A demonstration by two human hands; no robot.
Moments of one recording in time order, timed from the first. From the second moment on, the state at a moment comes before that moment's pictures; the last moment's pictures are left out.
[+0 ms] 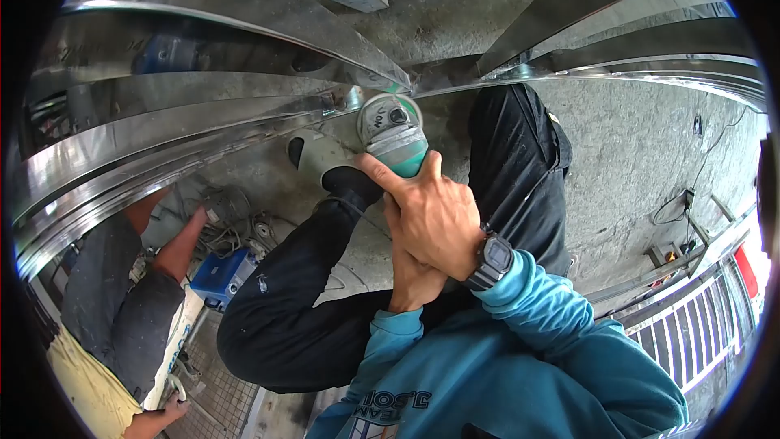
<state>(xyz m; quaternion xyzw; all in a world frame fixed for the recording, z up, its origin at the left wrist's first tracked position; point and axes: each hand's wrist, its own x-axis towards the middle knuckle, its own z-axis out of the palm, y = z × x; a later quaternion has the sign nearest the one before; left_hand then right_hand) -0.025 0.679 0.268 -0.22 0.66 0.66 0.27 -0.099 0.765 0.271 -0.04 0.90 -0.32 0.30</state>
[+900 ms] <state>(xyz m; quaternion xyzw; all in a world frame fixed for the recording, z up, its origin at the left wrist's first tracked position) -0.033 0.680 0.273 -0.23 0.64 0.68 0.26 -0.099 0.763 0.272 -0.01 0.89 -0.34 0.30</state>
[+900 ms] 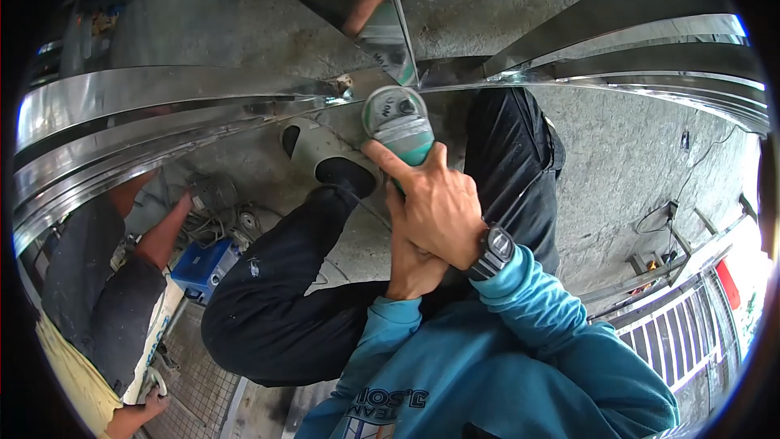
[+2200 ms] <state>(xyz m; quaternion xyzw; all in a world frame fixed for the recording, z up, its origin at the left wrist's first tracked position) -0.052 0.640 0.275 -0.04 0.89 0.36 0.26 -0.091 0.735 0.233 0.07 0.73 -0.67 0.11</state>
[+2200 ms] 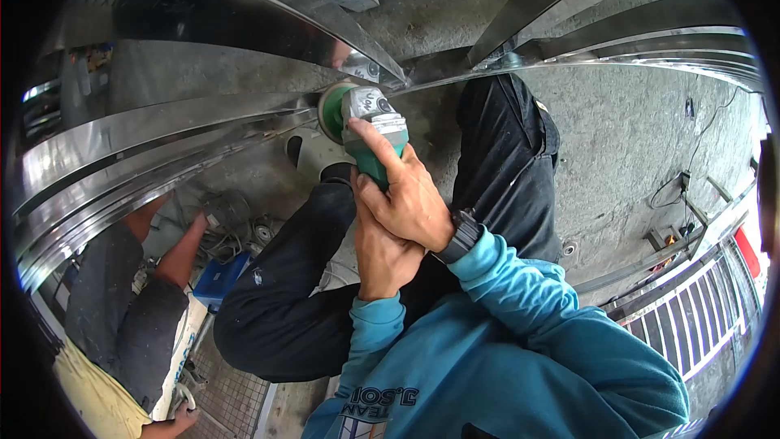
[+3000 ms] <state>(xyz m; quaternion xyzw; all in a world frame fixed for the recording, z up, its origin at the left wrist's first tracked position) -0.010 0.660 0.344 0.18 0.89 0.18 0.37 -0.021 0.800 0.239 0.44 0.35 -0.80 0.20</state>
